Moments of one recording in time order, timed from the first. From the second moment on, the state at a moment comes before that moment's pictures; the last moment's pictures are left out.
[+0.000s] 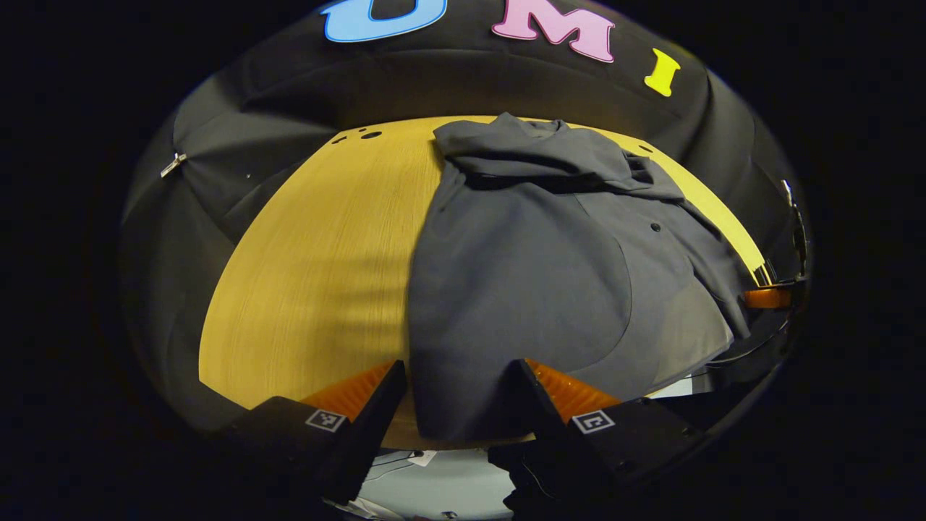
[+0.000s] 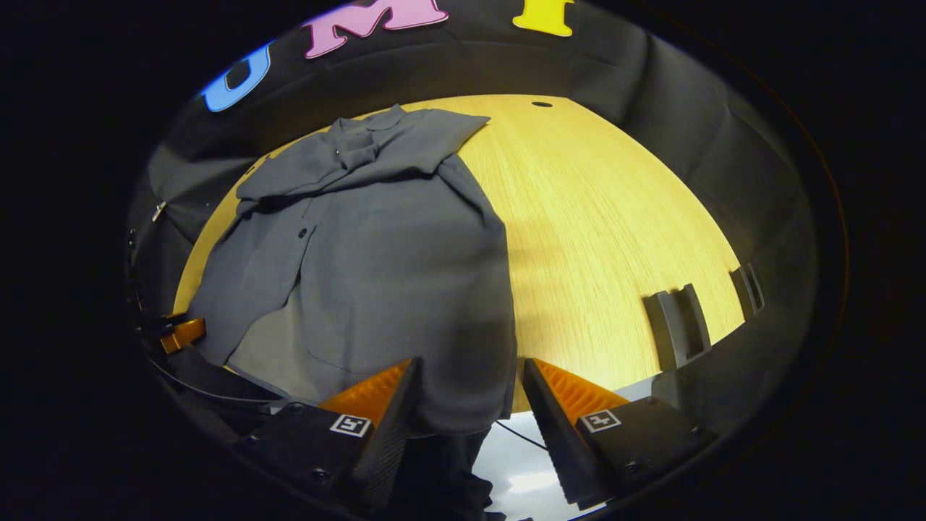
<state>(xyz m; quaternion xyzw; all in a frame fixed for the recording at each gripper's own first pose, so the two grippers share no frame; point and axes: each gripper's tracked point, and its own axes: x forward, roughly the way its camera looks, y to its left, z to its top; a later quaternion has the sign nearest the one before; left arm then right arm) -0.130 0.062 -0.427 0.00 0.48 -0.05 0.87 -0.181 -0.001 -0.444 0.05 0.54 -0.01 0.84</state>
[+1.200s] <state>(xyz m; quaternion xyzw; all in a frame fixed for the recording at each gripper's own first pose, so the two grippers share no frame) -0.046 0.040 -0.320 -0.08 0.39 -0.10 0.91 -0.082 0.018 -0.350 0.14 0.41 0.05 0.90</state>
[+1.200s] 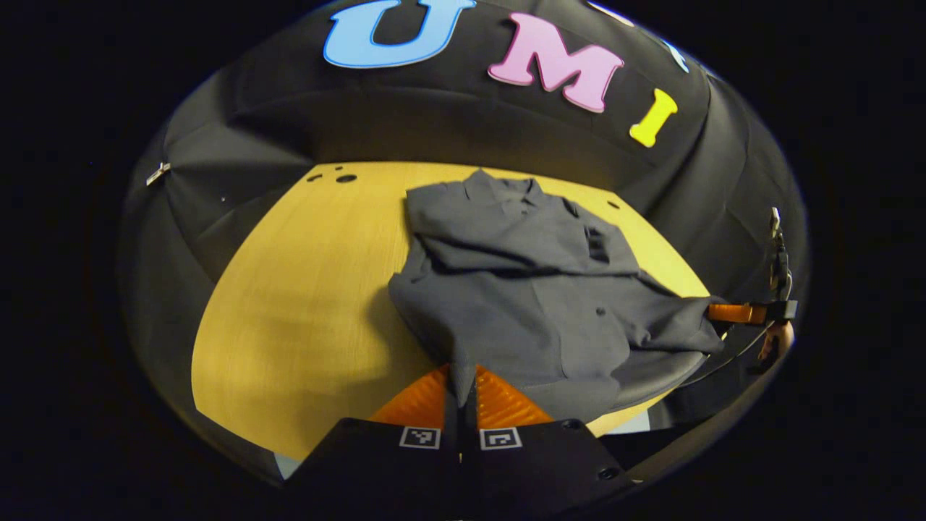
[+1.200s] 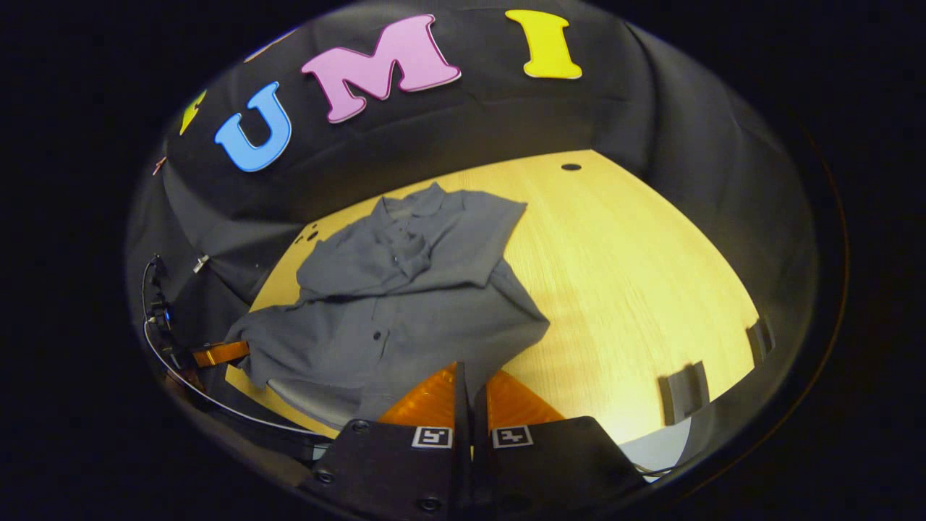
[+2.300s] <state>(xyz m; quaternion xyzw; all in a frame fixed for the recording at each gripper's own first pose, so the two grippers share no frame) 0.148 0.049 -0.227 -0.07 0.27 -0.09 0.96 0.110 0.015 -0.259 0.12 0.29 0.07 0.95</state>
